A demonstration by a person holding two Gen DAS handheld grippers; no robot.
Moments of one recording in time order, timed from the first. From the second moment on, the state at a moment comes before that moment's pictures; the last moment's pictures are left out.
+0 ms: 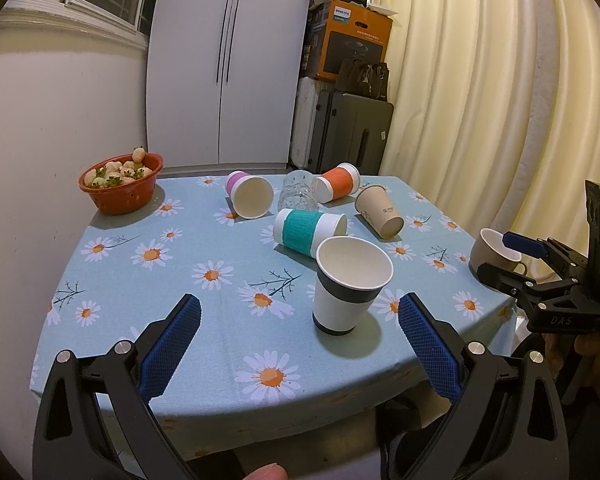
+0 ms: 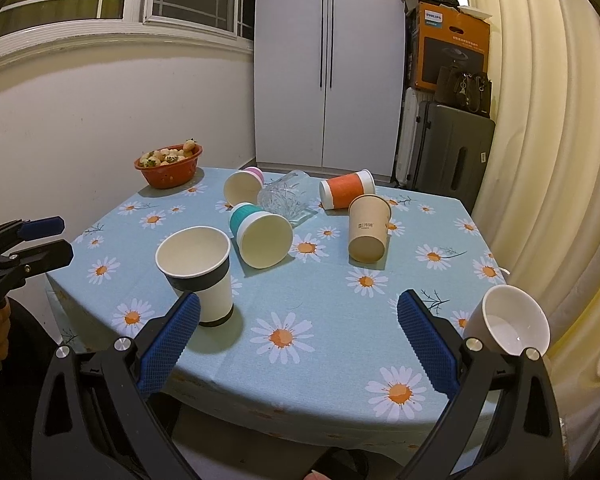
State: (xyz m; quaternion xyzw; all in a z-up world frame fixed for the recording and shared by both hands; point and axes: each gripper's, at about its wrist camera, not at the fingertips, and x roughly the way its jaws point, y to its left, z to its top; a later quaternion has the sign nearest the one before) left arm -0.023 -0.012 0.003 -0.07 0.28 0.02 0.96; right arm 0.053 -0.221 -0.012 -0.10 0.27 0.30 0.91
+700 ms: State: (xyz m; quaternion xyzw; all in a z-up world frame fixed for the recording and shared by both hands) left arm -0.021 -0.009 0.002 -0.06 0.29 0.02 0.96; right arm 0.054 -0.223 -0.012 -0.10 0.27 0.29 0.91
